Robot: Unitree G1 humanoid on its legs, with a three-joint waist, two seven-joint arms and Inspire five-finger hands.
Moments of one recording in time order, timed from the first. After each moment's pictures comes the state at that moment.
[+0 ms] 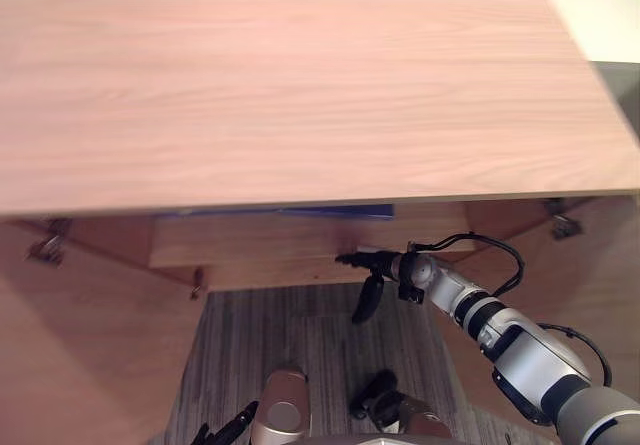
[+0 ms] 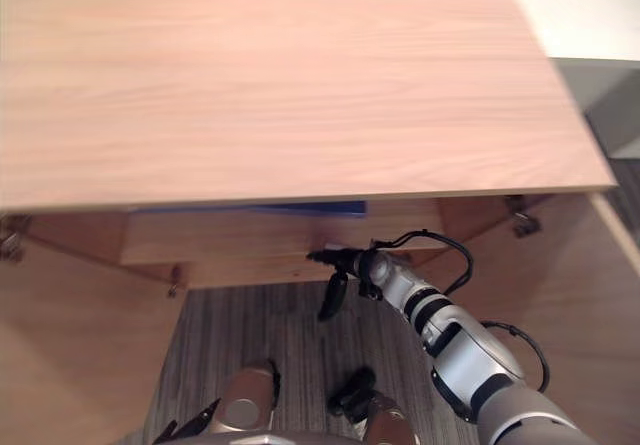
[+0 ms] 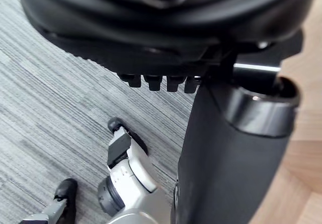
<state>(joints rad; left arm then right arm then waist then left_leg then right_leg) 0.32 0.03 0.38 0.86 -0.46 -0.04 -0.02 -0.69 -0.34 0.75 0.84 -0.23 0.04 0.43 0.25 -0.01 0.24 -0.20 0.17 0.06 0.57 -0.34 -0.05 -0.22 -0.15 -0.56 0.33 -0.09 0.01</state>
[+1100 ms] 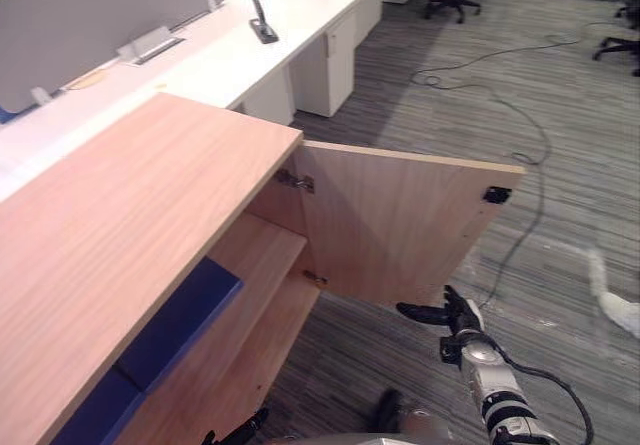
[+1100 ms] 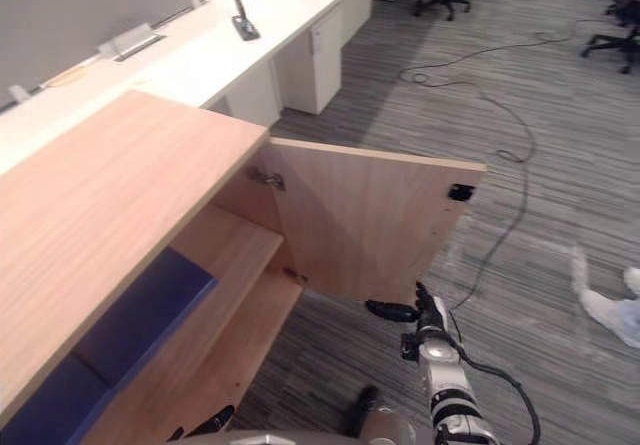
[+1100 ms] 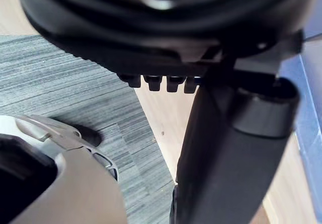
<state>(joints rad) 0.26 0.01 0.31 0.94 -0.38 -0.06 0.07 -0.16 -0.14 -0.20 0.77 0.00 0.06 -0.11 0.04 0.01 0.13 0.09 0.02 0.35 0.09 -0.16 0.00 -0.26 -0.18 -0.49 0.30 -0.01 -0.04</state>
